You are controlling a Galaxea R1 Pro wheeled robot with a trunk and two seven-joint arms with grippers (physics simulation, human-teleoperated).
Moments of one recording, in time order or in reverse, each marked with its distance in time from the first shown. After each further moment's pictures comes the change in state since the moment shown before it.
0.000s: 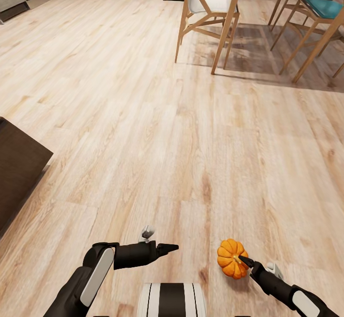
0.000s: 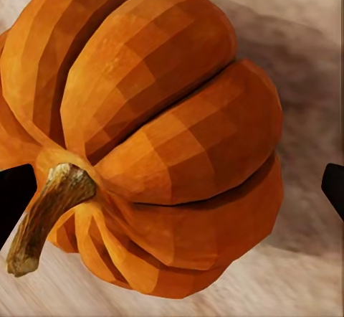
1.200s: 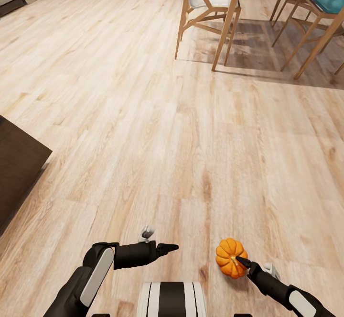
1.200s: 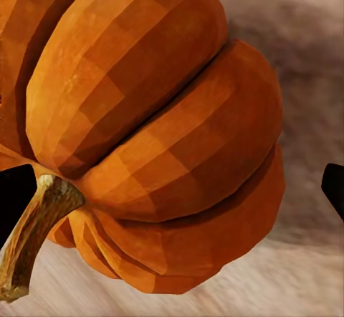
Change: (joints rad) left arm 0.000 0.001 0.001 0.000 0.000 0.000 0.000; right arm 0.000 0.015 0.015 -0.001 -0.006 0.000 -0.004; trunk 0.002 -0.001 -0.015
